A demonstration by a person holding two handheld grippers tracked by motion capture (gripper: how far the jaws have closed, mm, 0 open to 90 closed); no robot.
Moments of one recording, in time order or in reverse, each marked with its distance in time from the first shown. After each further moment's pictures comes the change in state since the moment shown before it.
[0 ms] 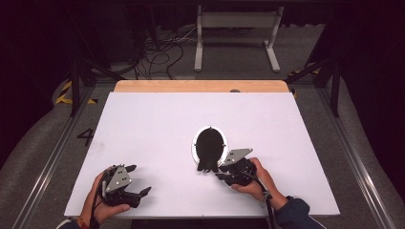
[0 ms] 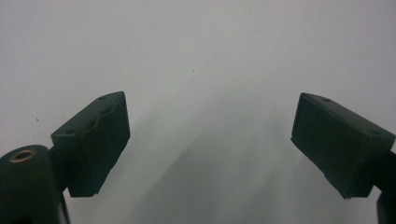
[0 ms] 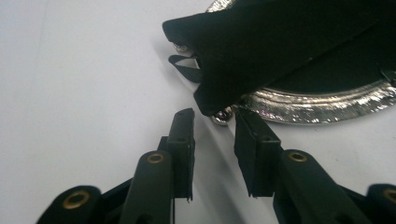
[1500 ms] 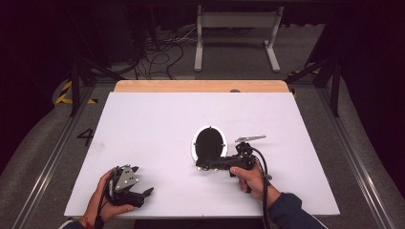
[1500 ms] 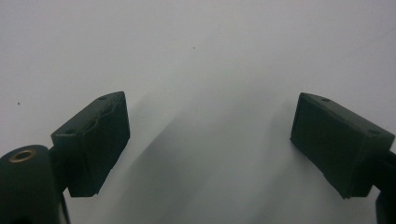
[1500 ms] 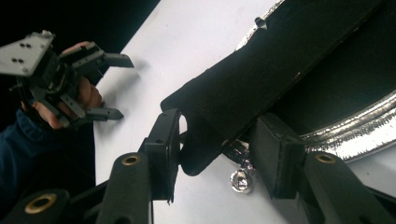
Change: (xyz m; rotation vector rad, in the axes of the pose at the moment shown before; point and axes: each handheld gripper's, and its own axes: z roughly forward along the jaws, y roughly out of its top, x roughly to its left) left arm -0.003 0.002 0.017 0.092 0.028 0.014; right arm -0.047 -0.010 0.018 -0.278 0.395 0.582
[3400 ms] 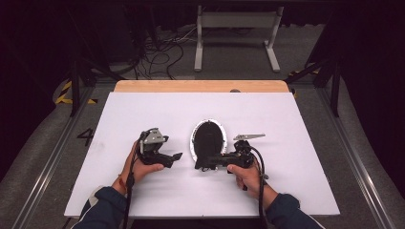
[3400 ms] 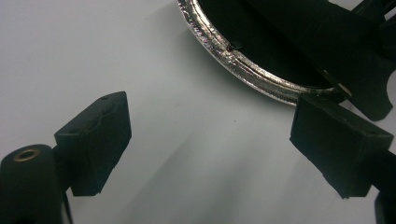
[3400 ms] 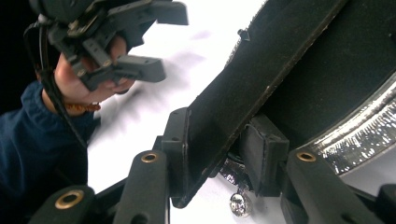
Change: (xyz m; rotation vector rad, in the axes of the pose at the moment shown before) left arm 0.042 0.099 0.081 -0.129 -0.176 -0.113; right arm 0.007 0.007 0.004 -0.045 -0.031 -0.063
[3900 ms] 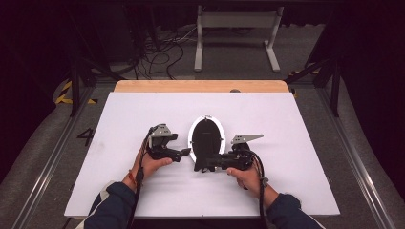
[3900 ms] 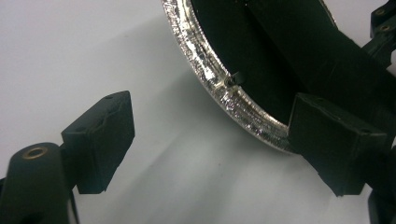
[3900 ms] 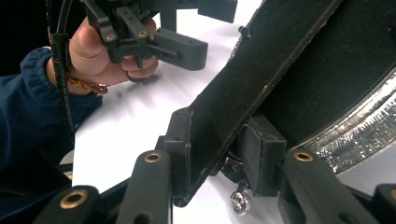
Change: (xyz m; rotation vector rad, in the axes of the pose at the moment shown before) left arm 0.000 0.012 0.022 -0.047 -0.067 -0.080; right arm 0.012 0.001 0.000 0.012 -0.019 -0.172
